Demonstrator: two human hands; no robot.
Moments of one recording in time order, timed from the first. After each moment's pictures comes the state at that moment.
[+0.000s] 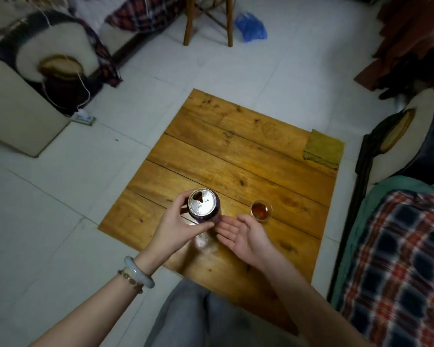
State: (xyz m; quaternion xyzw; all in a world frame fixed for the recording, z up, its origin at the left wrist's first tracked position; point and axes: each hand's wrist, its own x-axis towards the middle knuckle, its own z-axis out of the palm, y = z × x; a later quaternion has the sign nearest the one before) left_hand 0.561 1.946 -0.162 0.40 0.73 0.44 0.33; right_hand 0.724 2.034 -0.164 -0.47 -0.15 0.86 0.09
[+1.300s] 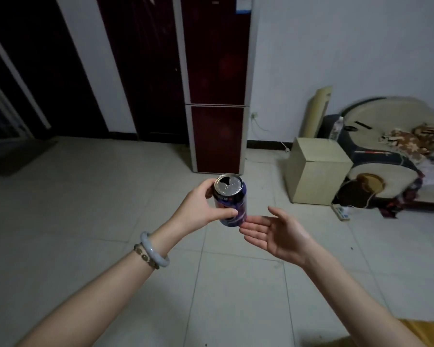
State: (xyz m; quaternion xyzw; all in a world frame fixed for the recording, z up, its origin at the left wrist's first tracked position) left_hand 0.370 1.297 0.091 0.06 0.83 0.54 -0.06; right_hand 0.357 1.515 0.059 -0.09 -0.45 0.81 -0.37
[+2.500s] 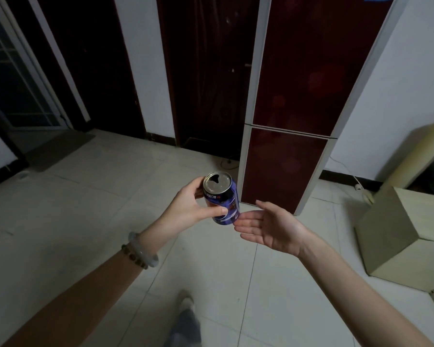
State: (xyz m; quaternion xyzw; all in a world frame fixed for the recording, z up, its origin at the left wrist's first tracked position) left_hand -0.041 0.929 0.068 -0.03 0.82 0.57 -0.10; right_hand -0.116 1.145 0.051 -0.01 -0.53 0.69 -0.49
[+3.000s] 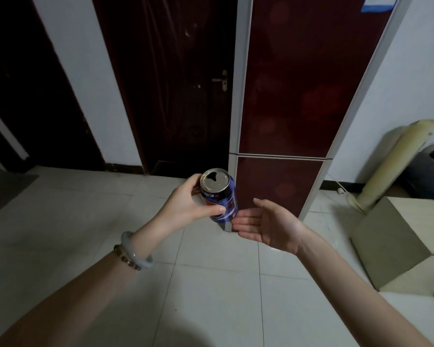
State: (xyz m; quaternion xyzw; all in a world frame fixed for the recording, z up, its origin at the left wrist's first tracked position) left_hand -0.320 0.777 0.101 0.08 0.82 0.57 -0.06; right_hand -0.351 1.004 0.079 -0.04 -0.54 0.74 -0.40
